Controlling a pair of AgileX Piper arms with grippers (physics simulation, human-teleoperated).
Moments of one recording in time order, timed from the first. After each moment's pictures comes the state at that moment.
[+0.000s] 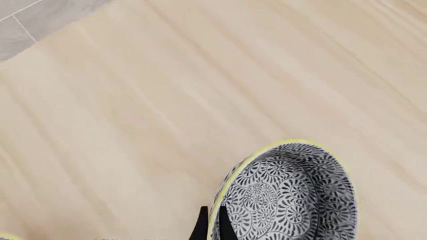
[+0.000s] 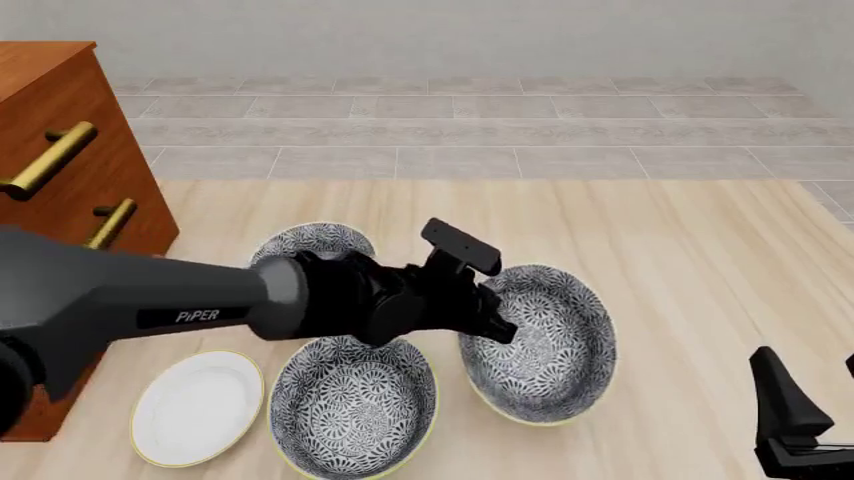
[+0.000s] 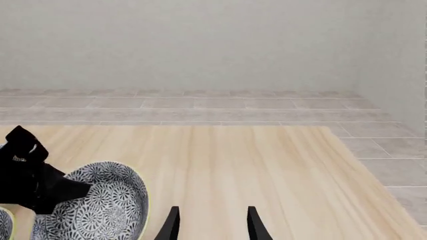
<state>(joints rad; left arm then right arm) -0.83 1.91 -1.14 0.01 -0.08 -0.03 0.00 0.00 0.06 -0.02</state>
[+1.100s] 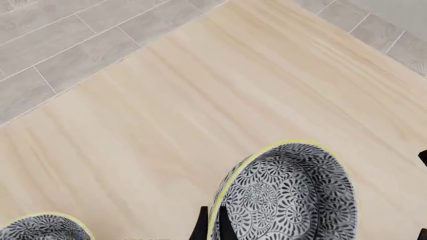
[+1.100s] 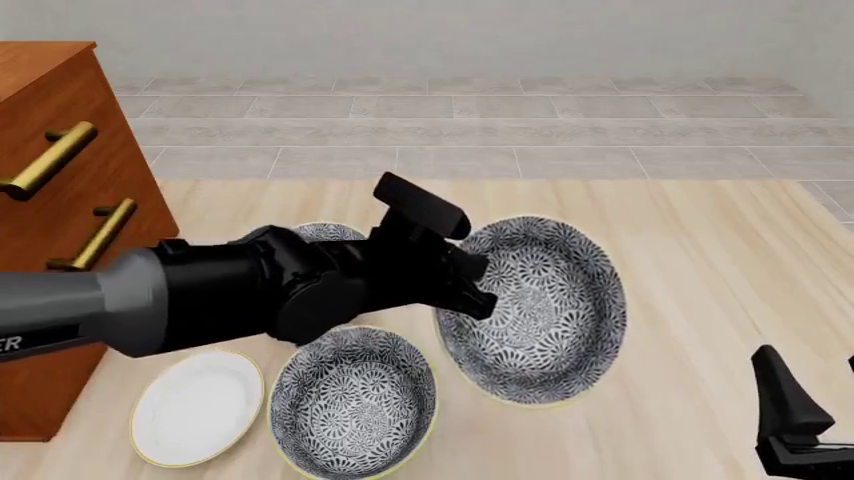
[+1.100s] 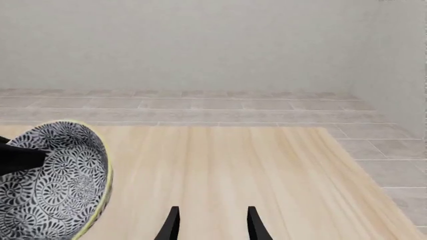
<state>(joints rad) -0.83 1.61 -1.01 0.00 -0.11 -0.04 0.01 0.00 0.05 -0.03</state>
